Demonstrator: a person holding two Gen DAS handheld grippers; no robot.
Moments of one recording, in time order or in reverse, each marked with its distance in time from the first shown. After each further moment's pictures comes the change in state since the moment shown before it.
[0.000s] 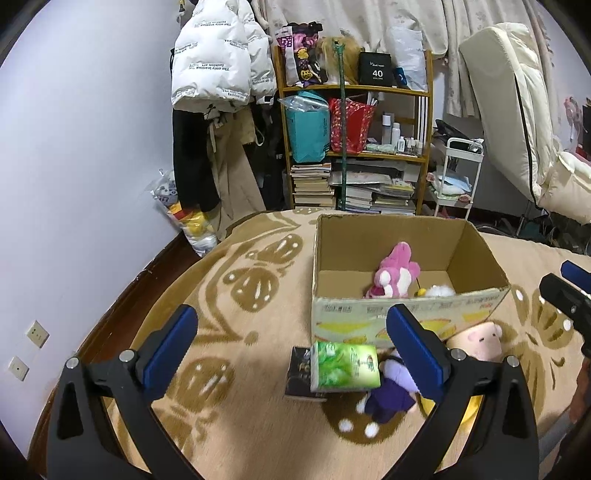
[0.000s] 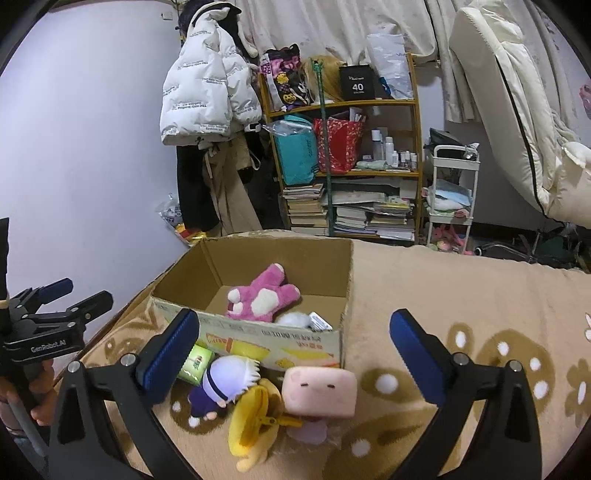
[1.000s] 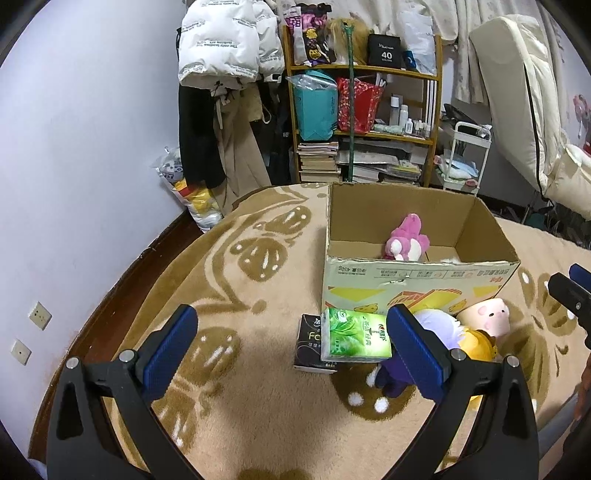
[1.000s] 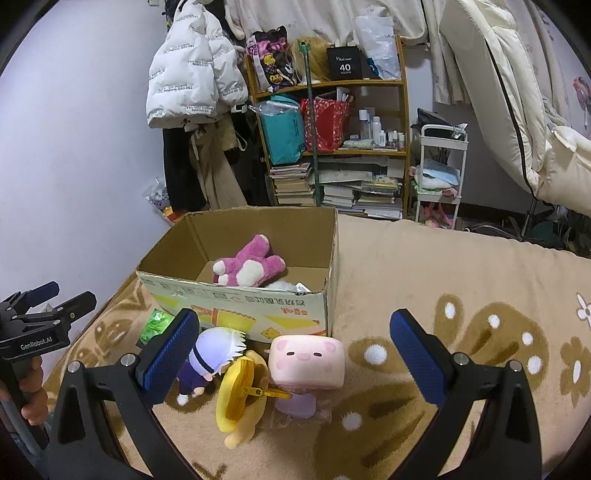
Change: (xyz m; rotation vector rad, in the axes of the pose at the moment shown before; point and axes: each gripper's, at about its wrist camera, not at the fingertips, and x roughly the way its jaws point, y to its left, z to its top) left arm 0.009 0.005 -0.020 -0.012 0.078 0.015; right arm 0.004 -0.006 -0.016 0.015 0.080 -0.048
